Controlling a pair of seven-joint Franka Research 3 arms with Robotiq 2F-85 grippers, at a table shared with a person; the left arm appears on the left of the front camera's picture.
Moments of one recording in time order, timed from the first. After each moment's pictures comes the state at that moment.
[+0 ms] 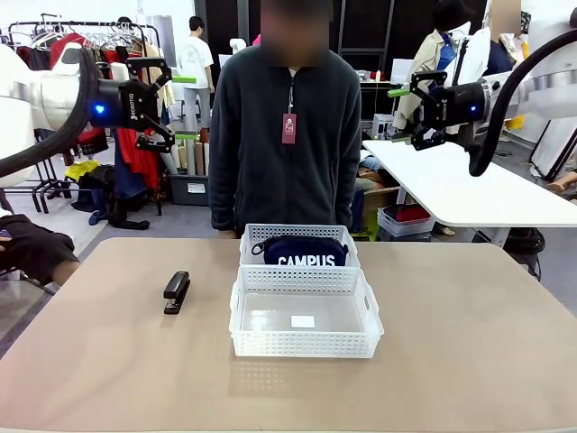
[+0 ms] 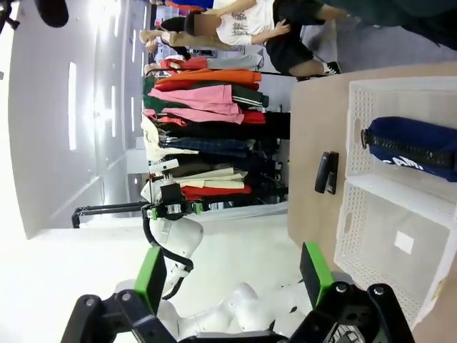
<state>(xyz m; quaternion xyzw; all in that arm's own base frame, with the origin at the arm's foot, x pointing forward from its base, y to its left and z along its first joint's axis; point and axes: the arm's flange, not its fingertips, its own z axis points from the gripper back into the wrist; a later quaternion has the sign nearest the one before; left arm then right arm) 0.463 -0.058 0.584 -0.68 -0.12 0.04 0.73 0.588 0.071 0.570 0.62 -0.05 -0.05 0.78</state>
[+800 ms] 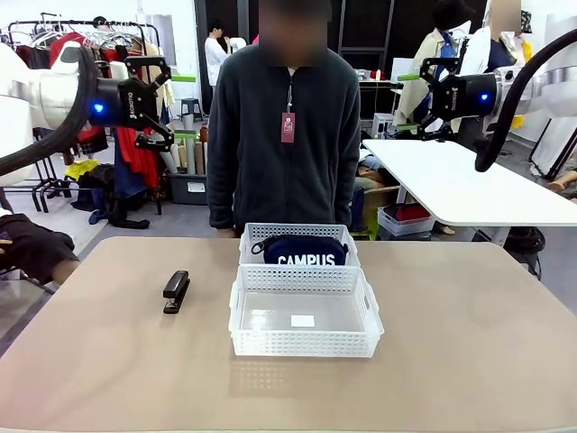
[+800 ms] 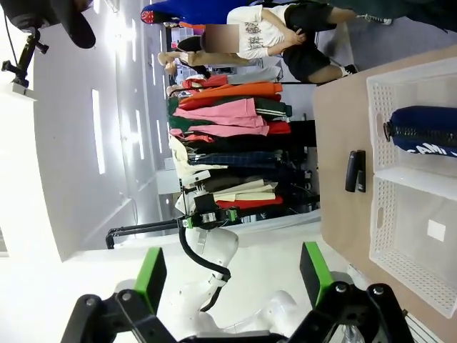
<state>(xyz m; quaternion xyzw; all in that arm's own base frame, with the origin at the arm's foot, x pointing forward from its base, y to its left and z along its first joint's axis) 0.463 -0.058 0.584 -0.68 -0.12 0.04 0.73 0.571 0.065 0.583 0.66 -0.04 -0.10 0.75</state>
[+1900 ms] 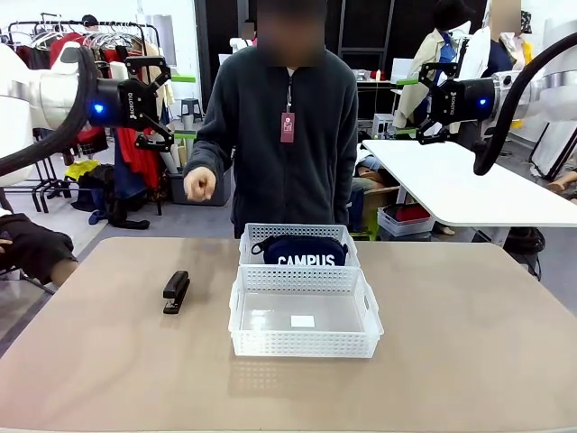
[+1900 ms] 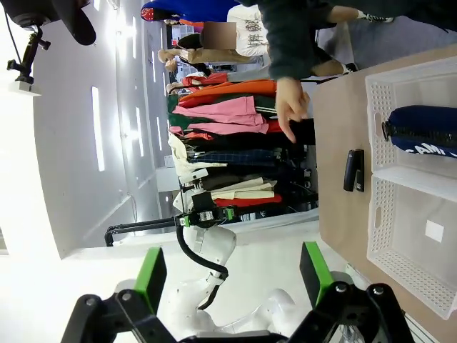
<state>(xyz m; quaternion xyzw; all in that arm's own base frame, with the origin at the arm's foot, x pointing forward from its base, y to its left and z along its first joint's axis) 0.463 -0.058 0.585 -0.68 -0.12 0.04 0.73 0.572 0.063 0.579 0.66 -0.04 -0.10 0.75</state>
